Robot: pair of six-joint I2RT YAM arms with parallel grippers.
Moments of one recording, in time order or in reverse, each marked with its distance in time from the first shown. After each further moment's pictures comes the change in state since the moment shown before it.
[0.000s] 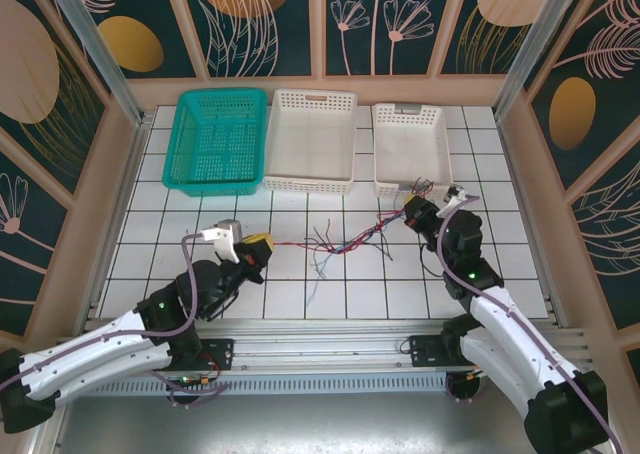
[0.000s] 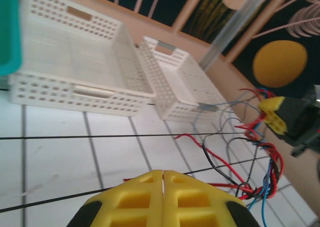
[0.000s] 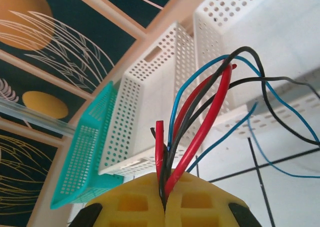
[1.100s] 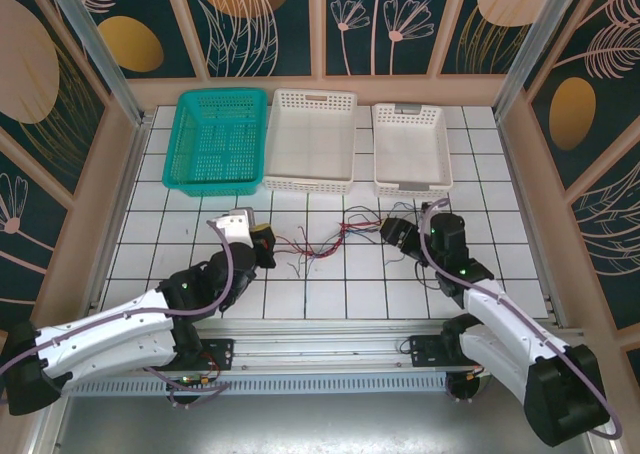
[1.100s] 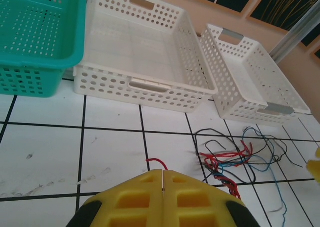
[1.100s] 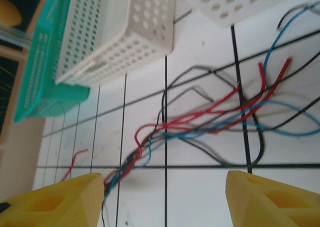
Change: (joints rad) left arm 0.001 0.283 0.167 -0.109 -0.177 -0.071; right arm 0.041 0.115 -0.051 -0.126 -0.222 -0.091
